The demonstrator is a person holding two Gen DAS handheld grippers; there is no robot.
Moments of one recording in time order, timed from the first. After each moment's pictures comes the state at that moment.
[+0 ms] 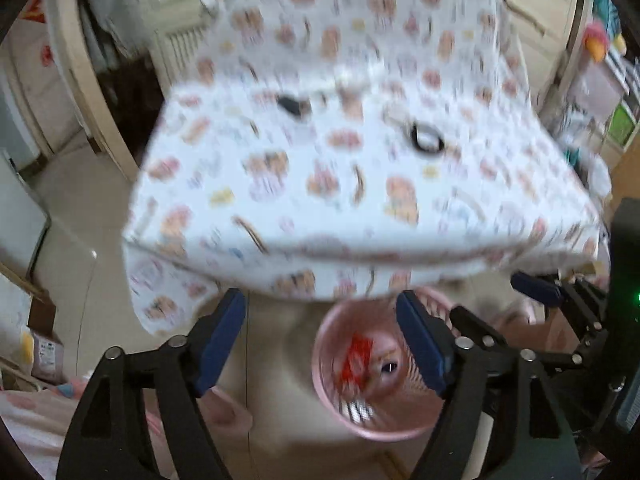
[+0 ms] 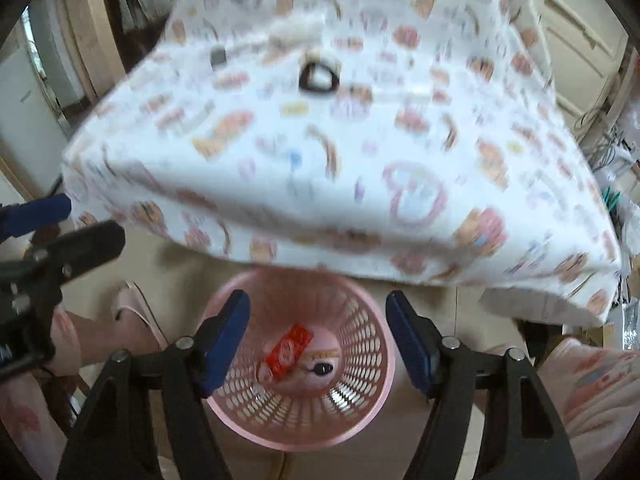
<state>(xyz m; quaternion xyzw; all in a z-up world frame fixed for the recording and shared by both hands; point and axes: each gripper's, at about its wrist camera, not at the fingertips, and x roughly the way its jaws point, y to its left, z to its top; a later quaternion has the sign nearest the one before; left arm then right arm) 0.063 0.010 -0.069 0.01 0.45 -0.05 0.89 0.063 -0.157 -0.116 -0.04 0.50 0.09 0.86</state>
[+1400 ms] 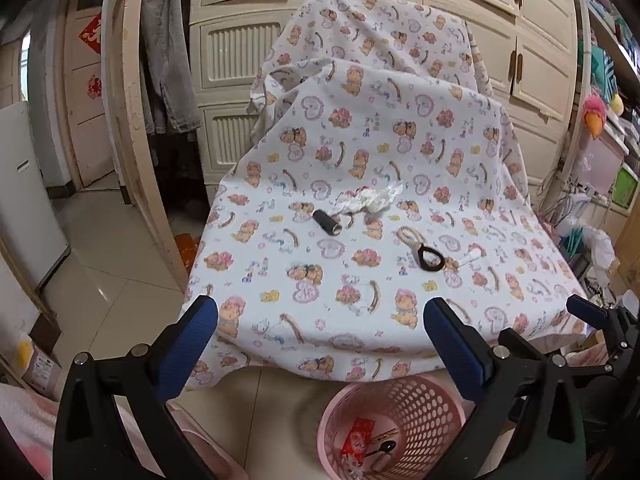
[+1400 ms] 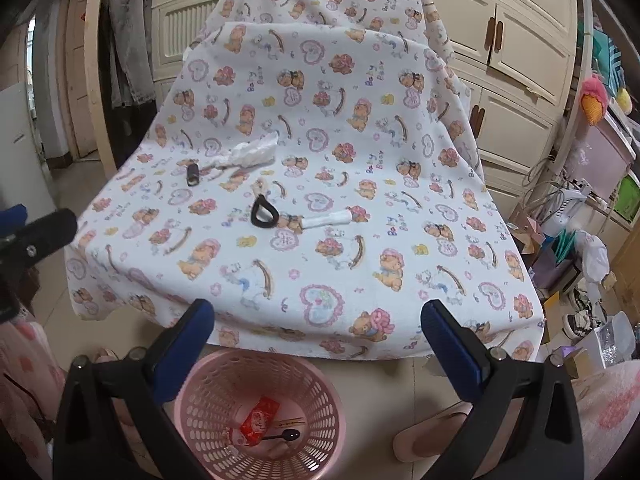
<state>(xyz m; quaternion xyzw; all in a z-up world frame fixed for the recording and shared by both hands) 0.039 0.022 -0.013 -0.02 0.30 -0.01 0.95 0.046 -0.181 -0.046 -0.05 0.36 0.03 0.93</state>
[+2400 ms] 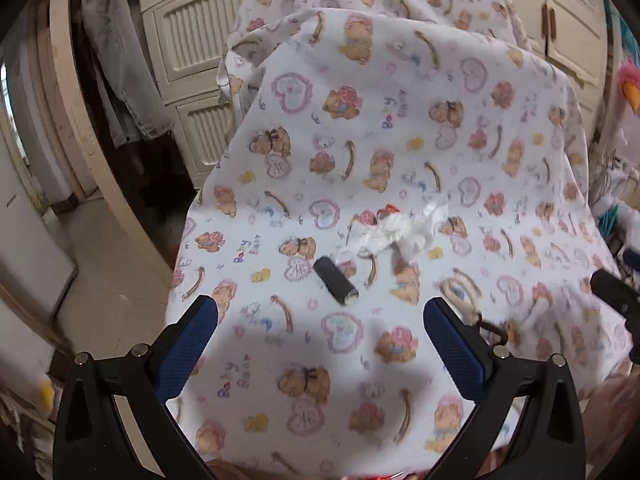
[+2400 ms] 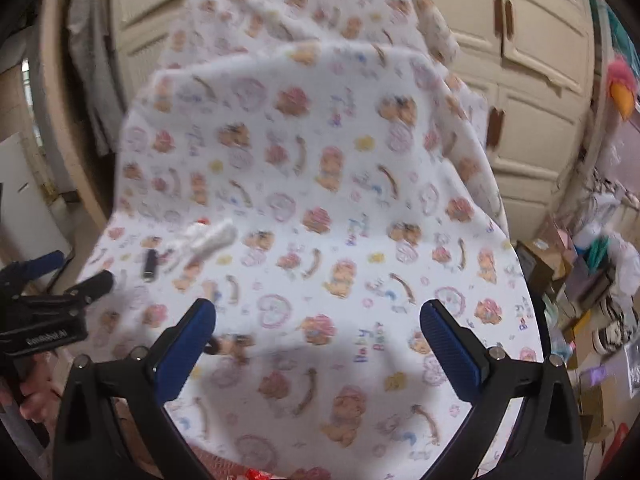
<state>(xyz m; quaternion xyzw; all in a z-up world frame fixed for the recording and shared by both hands) 0.194 0.008 -0.019 0.02 0.37 0.02 0.93 0.175 -0.243 -0.017 0.01 0.37 0.07 0.93</state>
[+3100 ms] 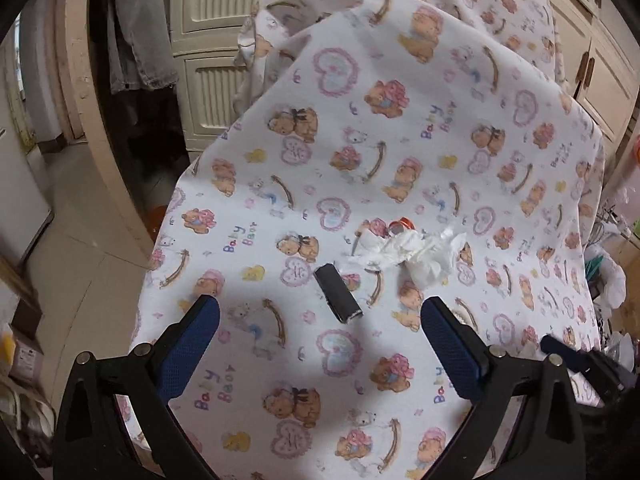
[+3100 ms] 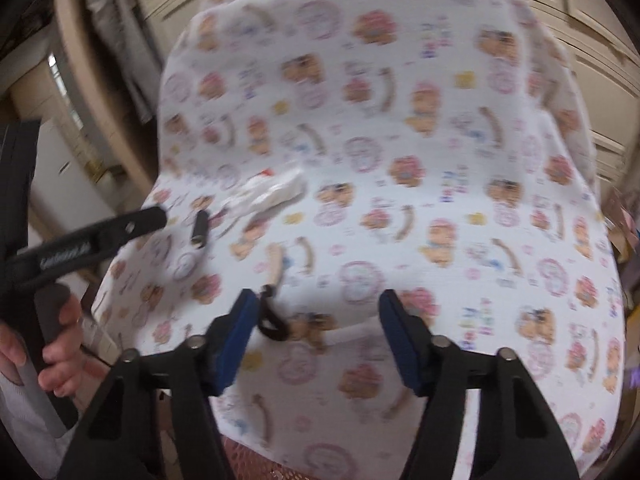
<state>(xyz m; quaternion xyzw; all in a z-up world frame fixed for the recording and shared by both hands) 0.222 0.035 -0.026 -0.08 0.41 0.01 0.91 0.195 -0.196 -0.052 0.03 0.43 0.19 0.88</state>
